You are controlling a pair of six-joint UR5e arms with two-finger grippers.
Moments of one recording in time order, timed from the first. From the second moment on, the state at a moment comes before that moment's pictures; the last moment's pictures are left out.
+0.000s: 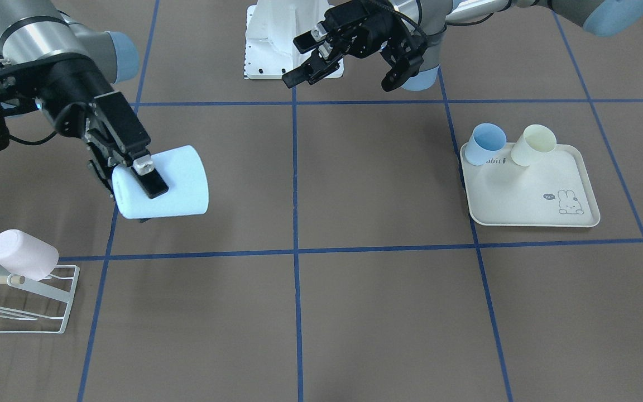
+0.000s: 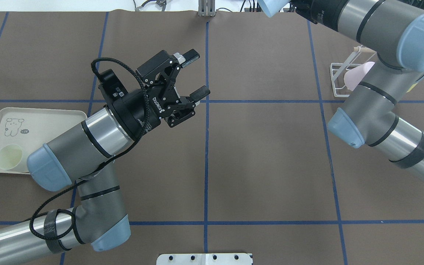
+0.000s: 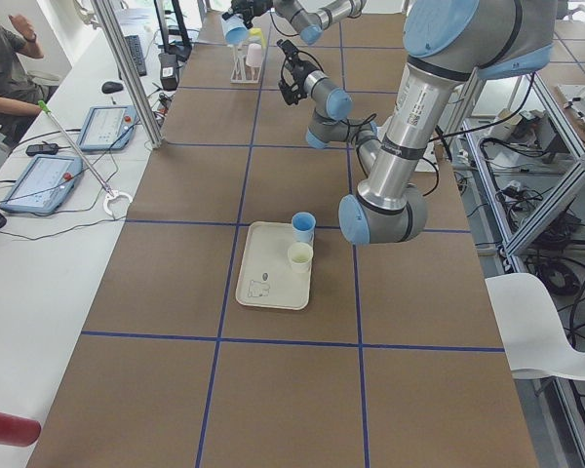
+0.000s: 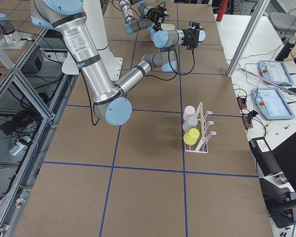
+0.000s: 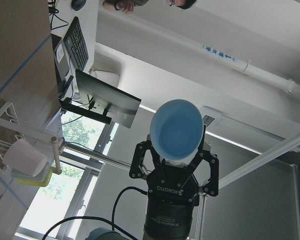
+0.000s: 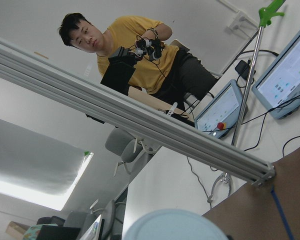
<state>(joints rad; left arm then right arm) -0.42 -2.13 -1.69 -3.17 -1.24 -2.07 0.89 -1.10 1.74 -0.53 1.51 1.70</state>
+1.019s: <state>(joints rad) -0.46 -2.07 -1.79 -2.79 -1.25 -1.65 1.09 -1.34 1.72 -0.74 1.40 0.95</state>
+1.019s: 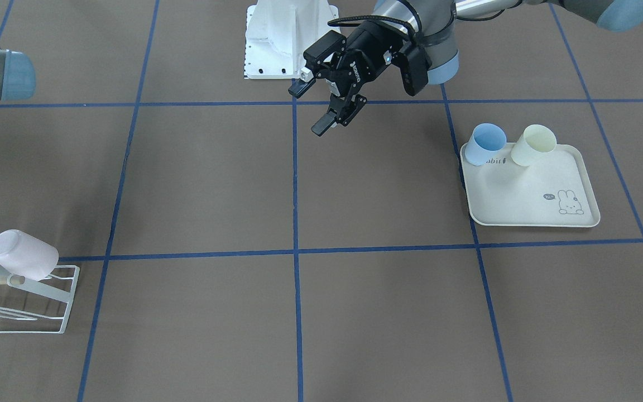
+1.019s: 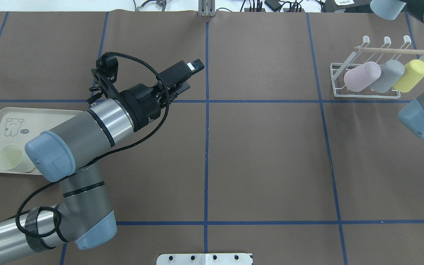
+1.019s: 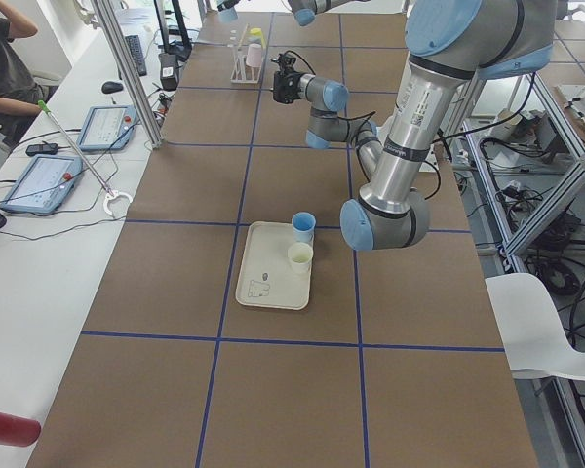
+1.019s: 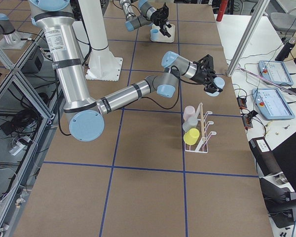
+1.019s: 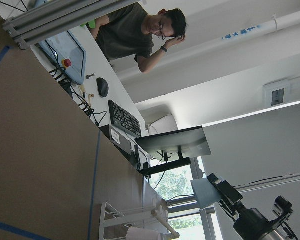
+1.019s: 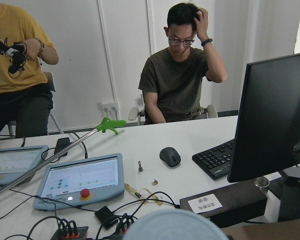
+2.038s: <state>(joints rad) -0.61 -1.89 -1.99 -2.49 -1.45 -1.43 1.19 -1.34 1.33 -0.29 1.51 0.75</state>
